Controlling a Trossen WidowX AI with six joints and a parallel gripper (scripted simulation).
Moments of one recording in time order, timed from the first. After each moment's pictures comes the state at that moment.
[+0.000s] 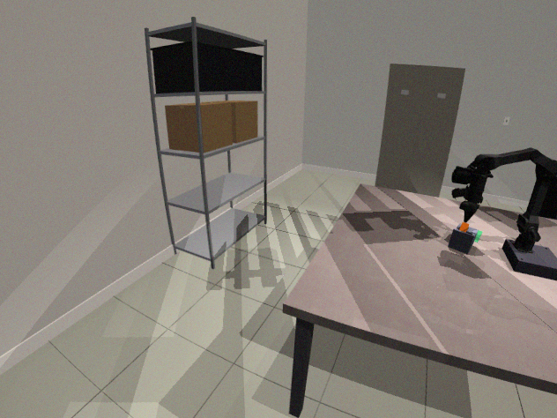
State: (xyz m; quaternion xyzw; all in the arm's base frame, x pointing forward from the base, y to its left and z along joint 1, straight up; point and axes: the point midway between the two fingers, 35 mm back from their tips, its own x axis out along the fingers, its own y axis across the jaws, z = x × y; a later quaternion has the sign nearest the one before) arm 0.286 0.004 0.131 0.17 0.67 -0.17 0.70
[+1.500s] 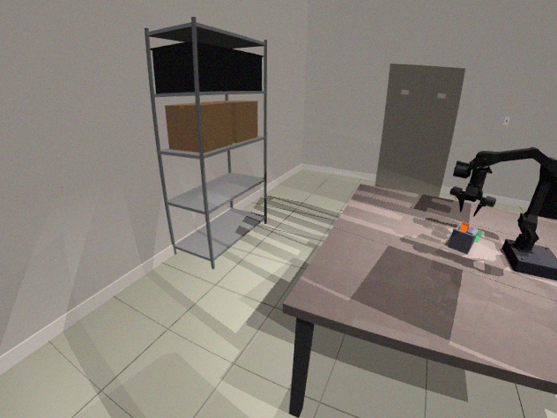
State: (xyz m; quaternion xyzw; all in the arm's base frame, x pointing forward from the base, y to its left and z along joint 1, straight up) arm 0.260 -0.070 0.134 -0.36 0.61 0.34 0.62
